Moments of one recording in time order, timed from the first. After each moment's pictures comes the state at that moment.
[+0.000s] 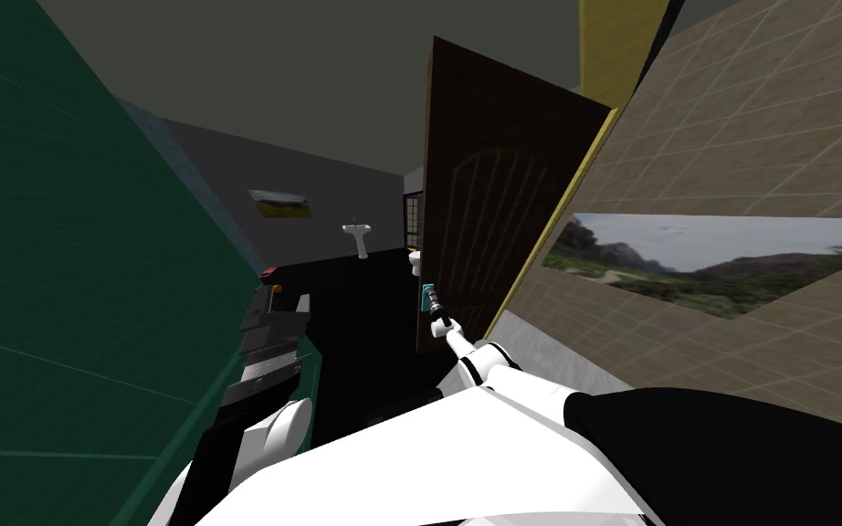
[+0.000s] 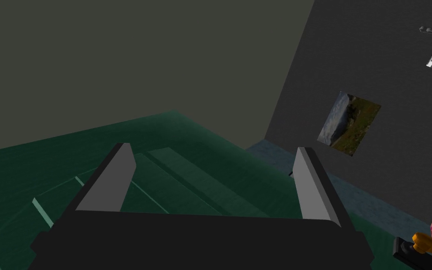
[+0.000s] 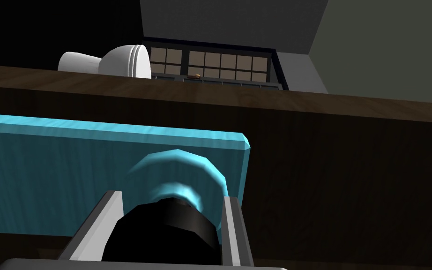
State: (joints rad) arm -0.53 -0.09 -0.03 -0.54 -0.19 -0.52 0.05
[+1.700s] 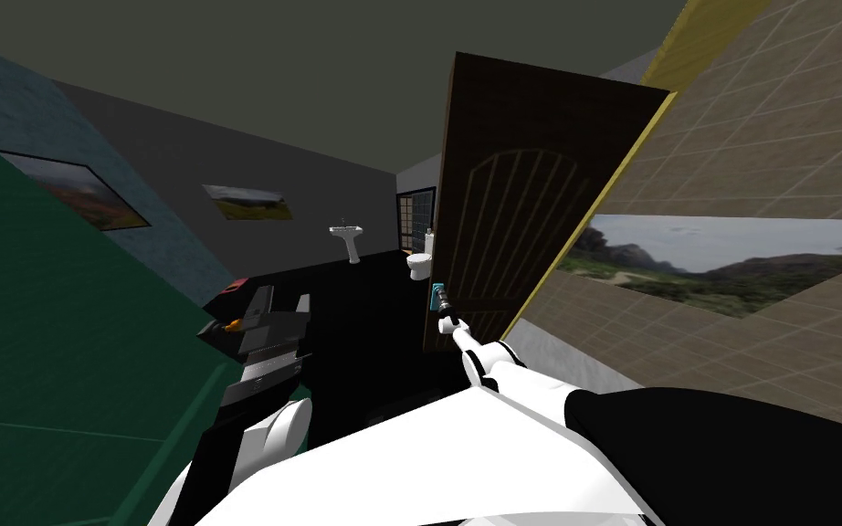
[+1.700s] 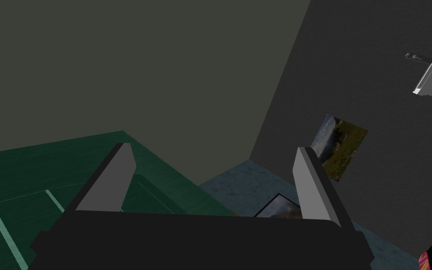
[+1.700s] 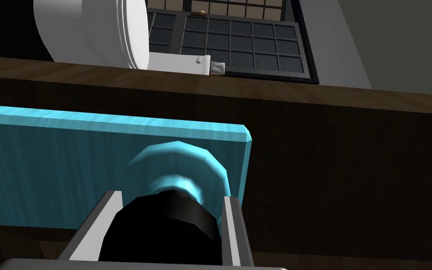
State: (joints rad) arm -0.55 -0.15 -0.14 -0.49 -0.24 -0.54 0.10
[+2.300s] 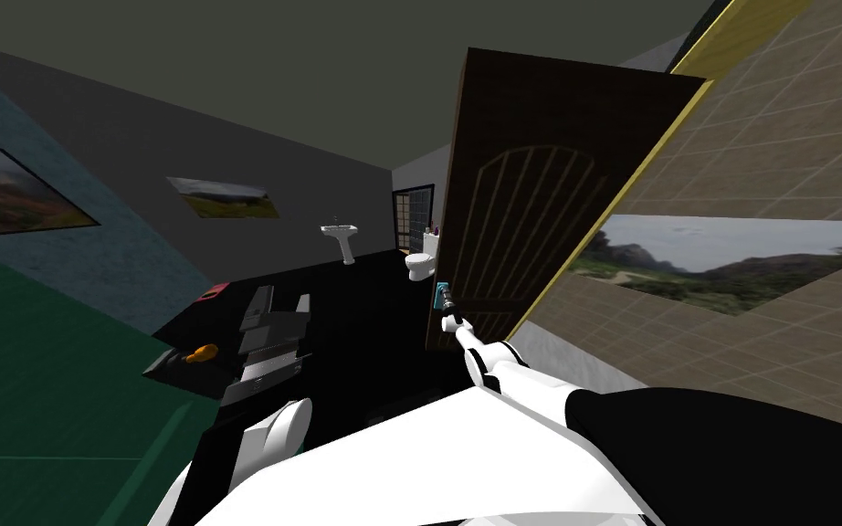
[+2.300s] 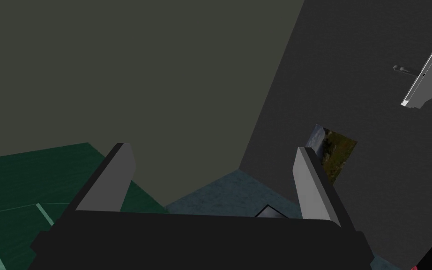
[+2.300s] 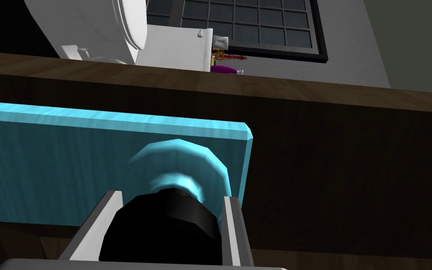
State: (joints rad) arm -0.54 -0.17 -0.19 -0.50 -0.26 -0.53 0.12
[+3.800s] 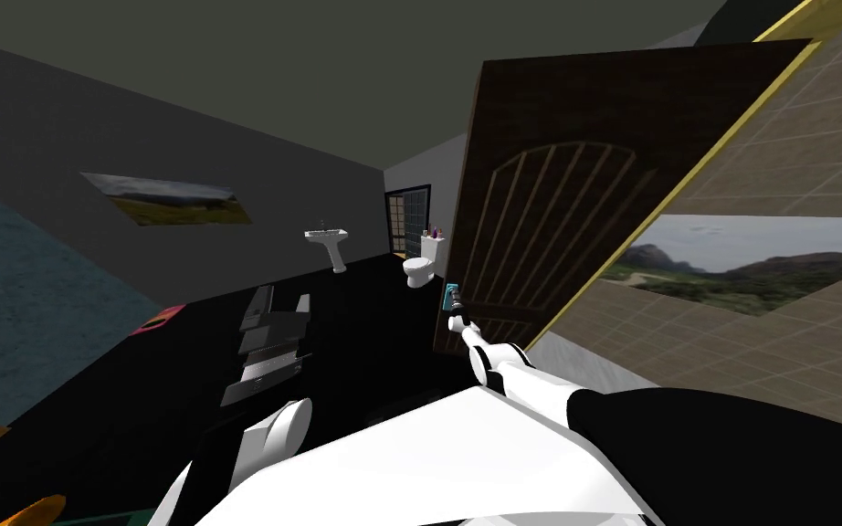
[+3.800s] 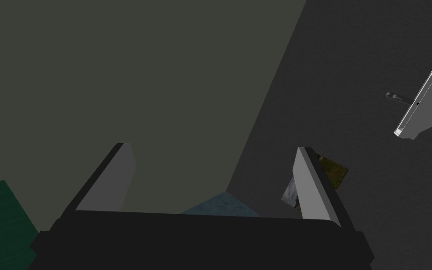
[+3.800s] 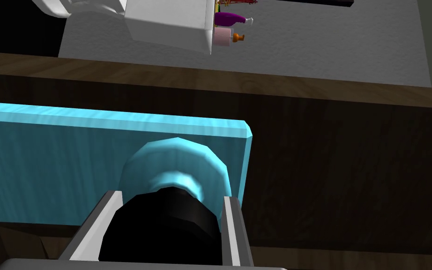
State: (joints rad) arm -0.53 -0.21 -0.29 -0.47 -0.30 -0.55 0.17
